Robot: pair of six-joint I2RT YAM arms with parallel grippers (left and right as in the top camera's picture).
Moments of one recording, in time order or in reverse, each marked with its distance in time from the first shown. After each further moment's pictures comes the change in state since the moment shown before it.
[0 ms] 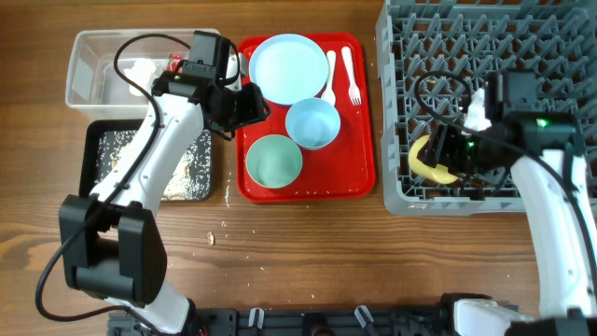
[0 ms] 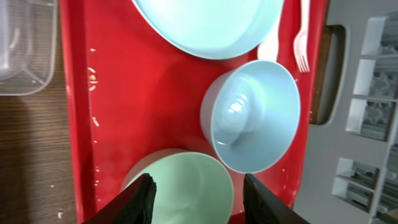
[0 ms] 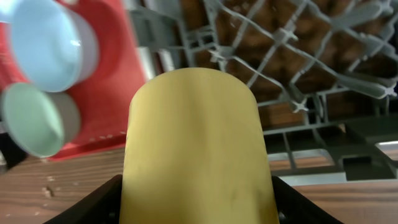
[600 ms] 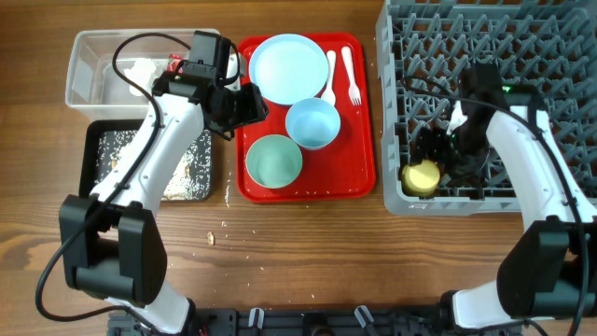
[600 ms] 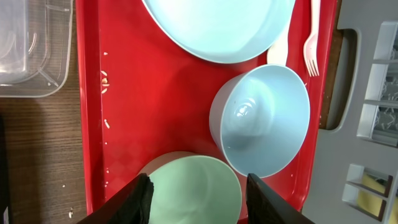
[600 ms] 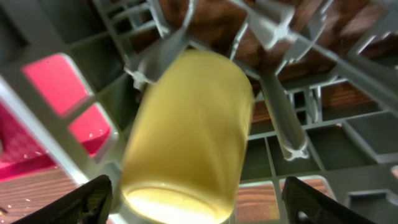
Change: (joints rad) left arm 0.000 0.000 0.000 0.000 -0.032 0.000; right arm 0.000 0.263 0.025 -0.008 0.062 0.012
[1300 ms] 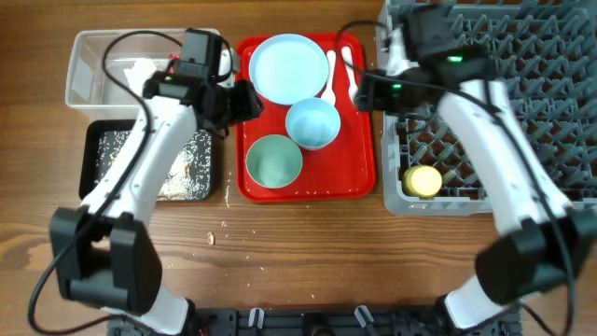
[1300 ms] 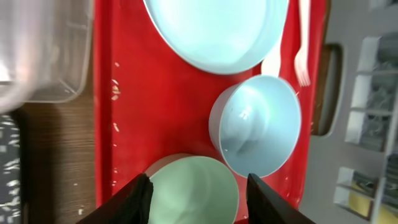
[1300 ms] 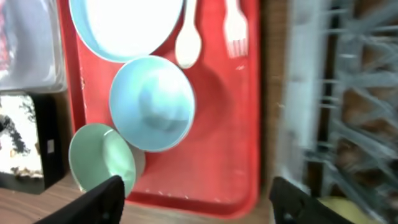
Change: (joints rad) left arm 0.028 -0.050 0.000 -0.002 -0.003 0.000; right arm 0.309 0.120 0.346 0.190 -0.042 0.037
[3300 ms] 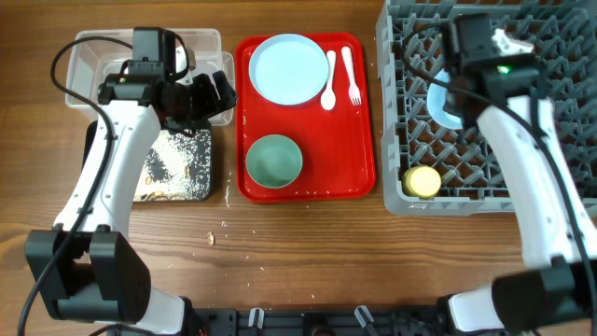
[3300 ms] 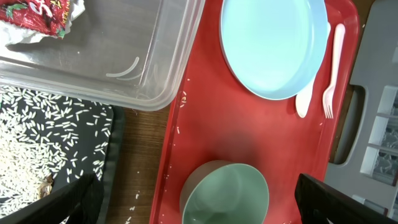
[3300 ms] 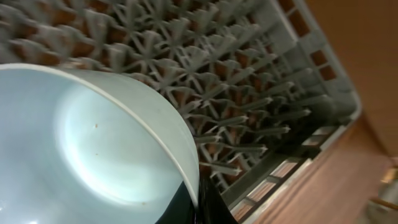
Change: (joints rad) left arm 0.148 -0.050 0.000 -0.068 -0.030 0.003; right arm -0.114 -0.146 -0.019 -0.237 0.860 0.231
